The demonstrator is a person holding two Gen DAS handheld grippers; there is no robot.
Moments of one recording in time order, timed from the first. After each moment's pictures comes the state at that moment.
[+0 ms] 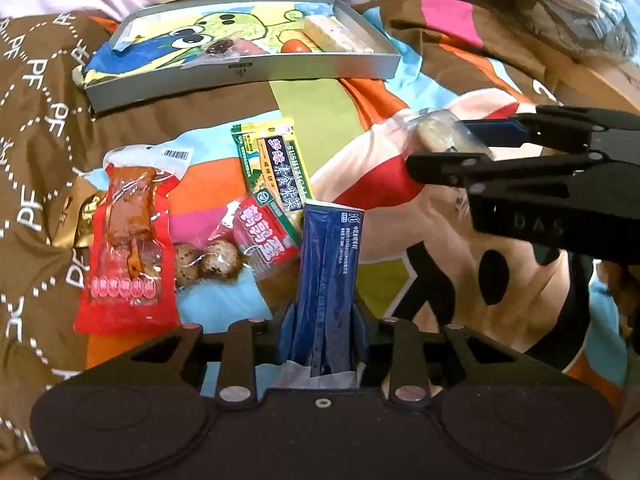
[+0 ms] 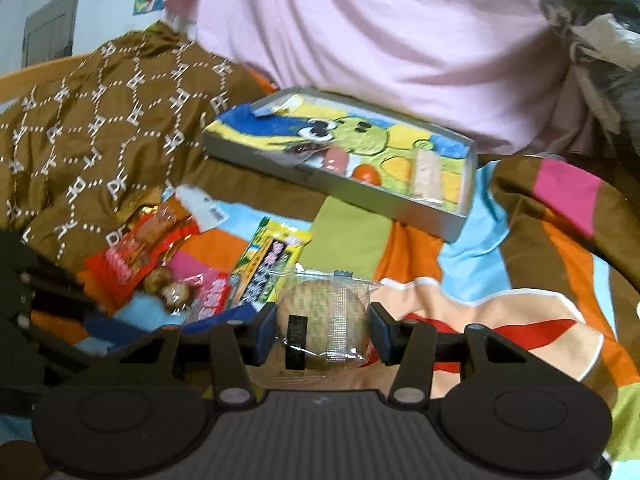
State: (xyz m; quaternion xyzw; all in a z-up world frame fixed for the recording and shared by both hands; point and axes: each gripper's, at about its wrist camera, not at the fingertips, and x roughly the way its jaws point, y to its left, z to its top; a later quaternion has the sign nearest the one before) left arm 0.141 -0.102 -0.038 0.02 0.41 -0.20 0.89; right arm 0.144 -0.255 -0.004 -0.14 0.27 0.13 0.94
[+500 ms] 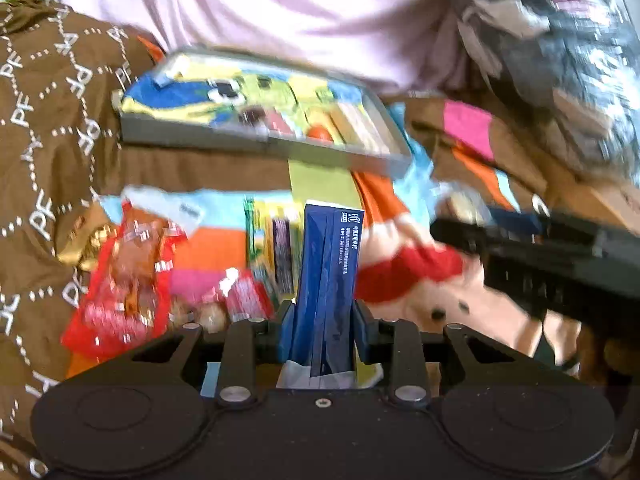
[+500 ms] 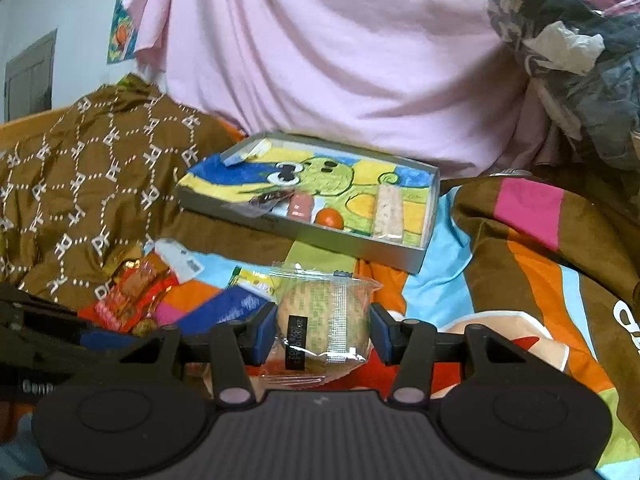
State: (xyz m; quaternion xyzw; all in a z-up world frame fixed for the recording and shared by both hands) left arm 0.145 -0.093 -0.009 -0.11 0.32 -0.18 0.92; right arm 0.142 -0.274 0.018 -0.09 0.22 0.11 0.97
